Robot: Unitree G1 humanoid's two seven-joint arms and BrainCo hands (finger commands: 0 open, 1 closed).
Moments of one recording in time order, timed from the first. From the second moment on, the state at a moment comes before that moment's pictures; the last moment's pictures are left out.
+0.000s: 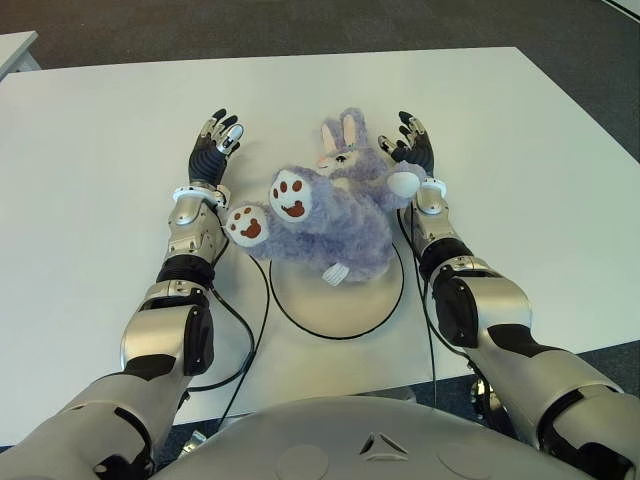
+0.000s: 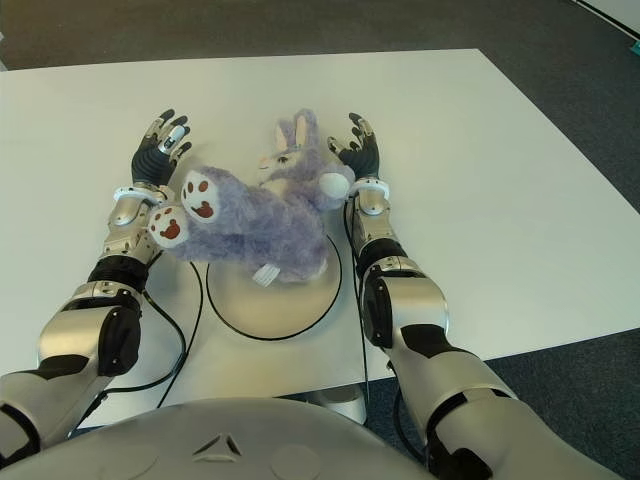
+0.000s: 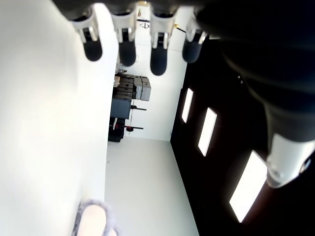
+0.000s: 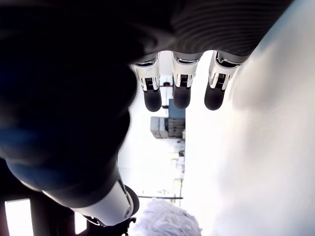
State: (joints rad) left arm -0.57 0.17 0.28 0.92 -0.25 -0.34 -0.23; right arm -0.81 -0.07 -0.19 1.25 -0.07 -0.46 -0.11
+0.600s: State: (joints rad) left arm -0.59 0.17 0.30 0.95 -0.26 -0.35 -0.23; right arm -0.81 -0.07 -0.20 1.25 -0.06 -0.47 -0.11
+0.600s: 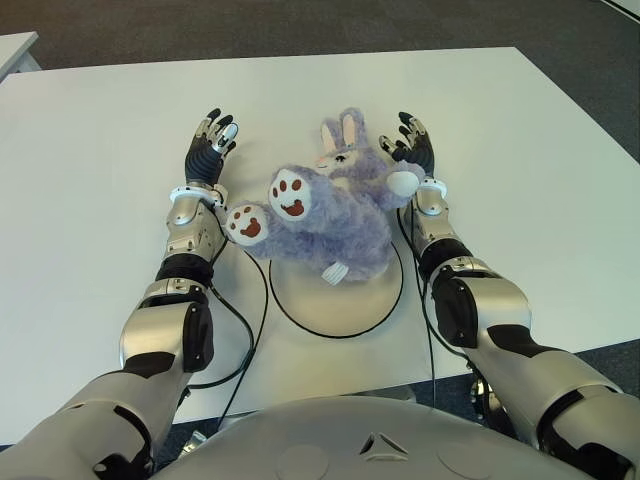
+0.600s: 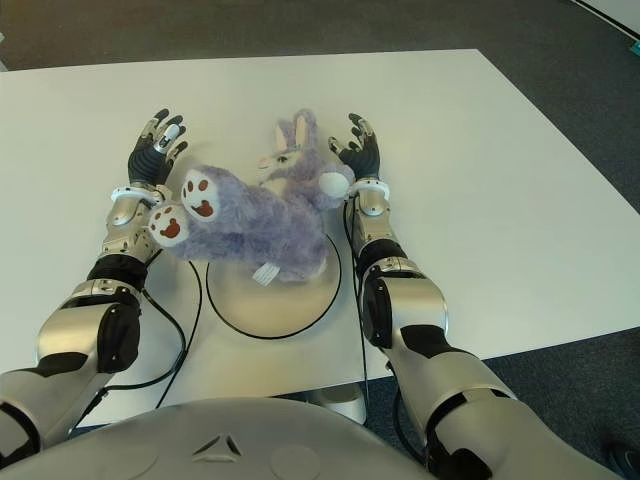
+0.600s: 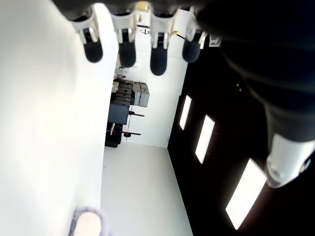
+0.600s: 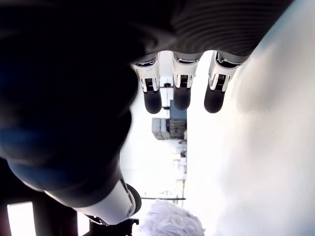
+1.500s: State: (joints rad) left arm -0.61 0.18 0.34 1.00 -0.26 -0.38 -0.23; right arm -0.80 -0.07 -0.20 1.25 -0.05 -0.48 -0.10
